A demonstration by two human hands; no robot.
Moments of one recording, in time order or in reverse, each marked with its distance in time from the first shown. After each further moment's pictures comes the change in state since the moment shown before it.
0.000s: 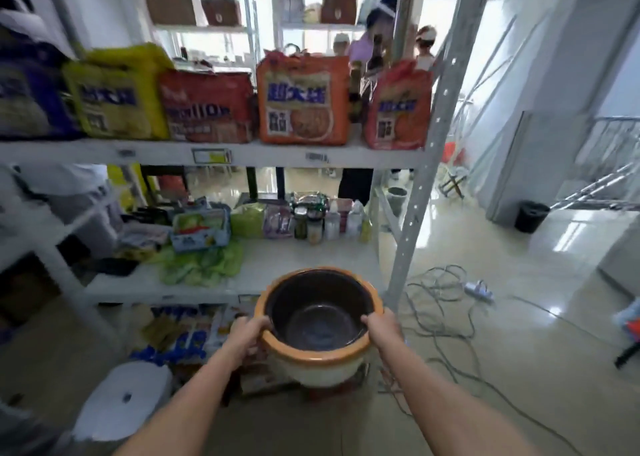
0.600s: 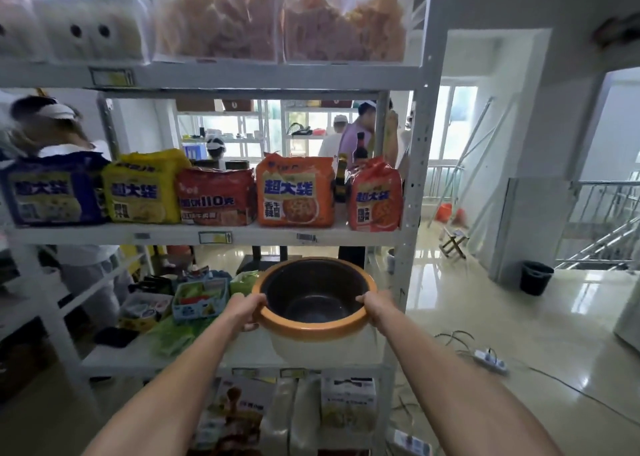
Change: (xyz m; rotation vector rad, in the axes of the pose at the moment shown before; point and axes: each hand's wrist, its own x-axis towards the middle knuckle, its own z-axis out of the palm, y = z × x) left_hand -0.052 0.197 -0.021 -0.079 0.026 0.222; right_hand 0.008 -0.174 -0.086 0.159 -0.046 -0.181
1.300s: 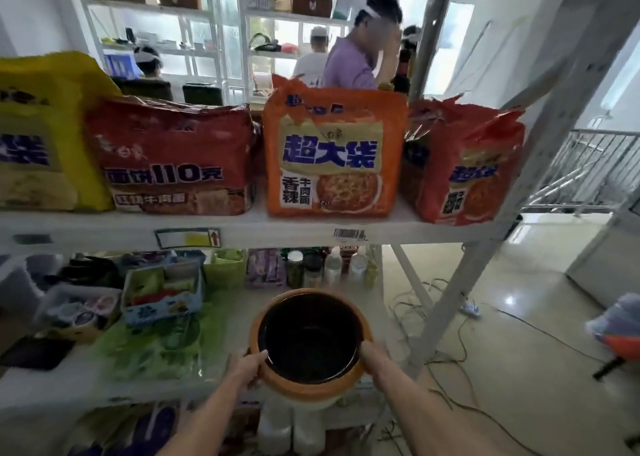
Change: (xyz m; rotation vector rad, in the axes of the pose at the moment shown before) left_hand 0.274 -0.157 0.015 -0.038 -0.183 -0.314; right_hand 0.162 0.095 0.179 -0.107 0.029 0.380
